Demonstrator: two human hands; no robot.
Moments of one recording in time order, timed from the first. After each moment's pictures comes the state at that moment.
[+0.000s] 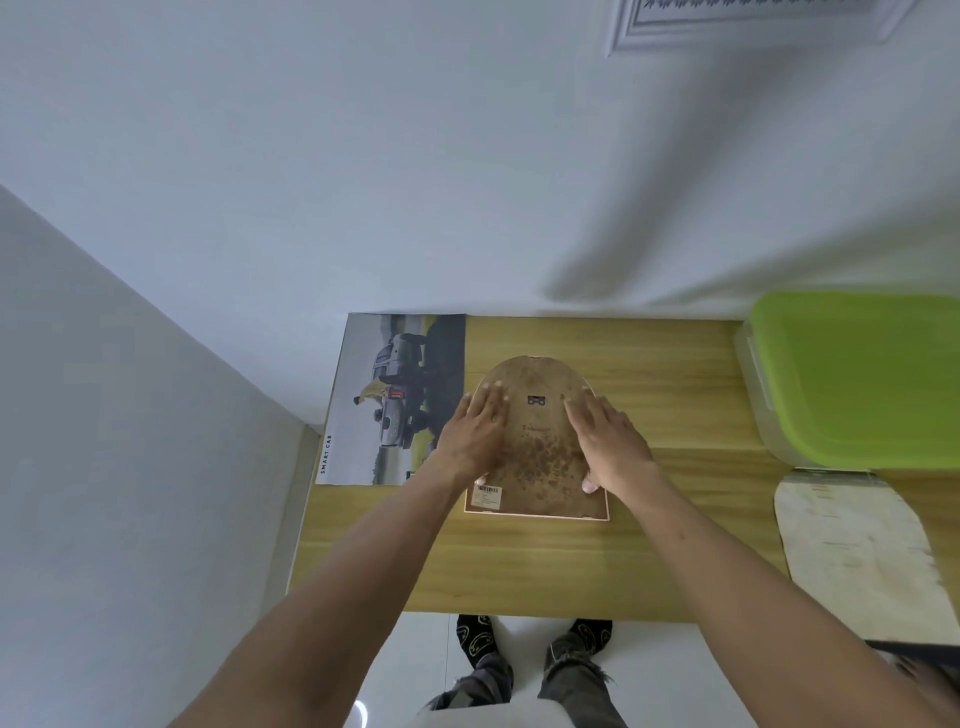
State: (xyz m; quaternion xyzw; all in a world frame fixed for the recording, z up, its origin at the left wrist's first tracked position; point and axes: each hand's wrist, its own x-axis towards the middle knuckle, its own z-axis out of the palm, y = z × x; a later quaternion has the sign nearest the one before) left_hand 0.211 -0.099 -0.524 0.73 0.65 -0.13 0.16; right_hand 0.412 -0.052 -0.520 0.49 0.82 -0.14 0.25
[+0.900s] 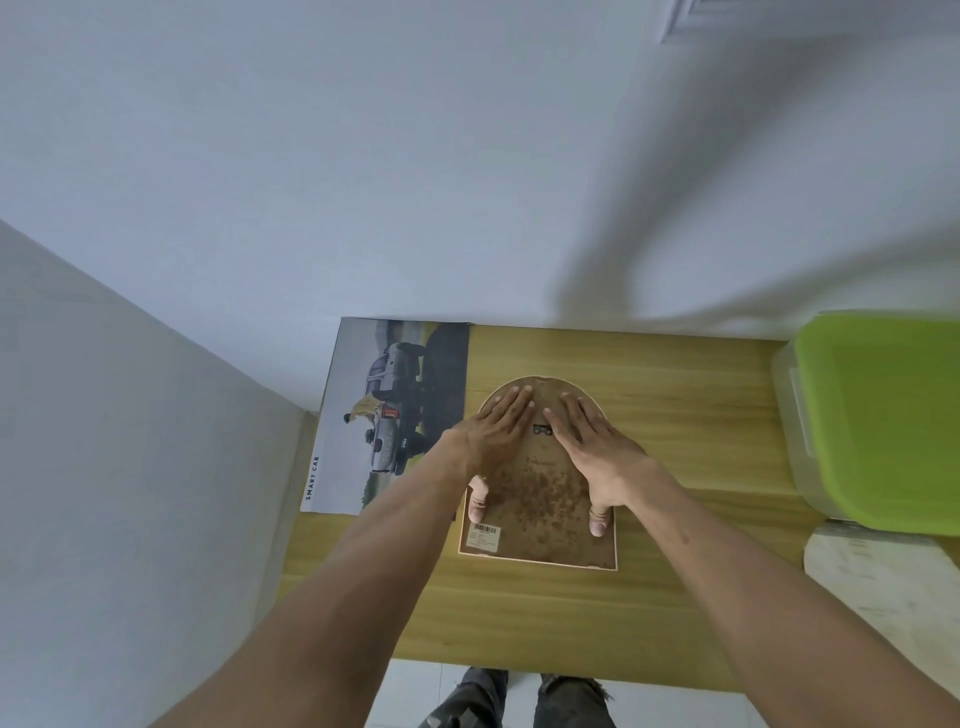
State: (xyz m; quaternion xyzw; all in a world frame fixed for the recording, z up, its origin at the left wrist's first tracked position) left_hand 0.201 -0.030 -0.542 0.80 0.50 -0.27 0.18; right_hand 0.390 0.006 -0.527 0.37 0.85 -0.17 0.33
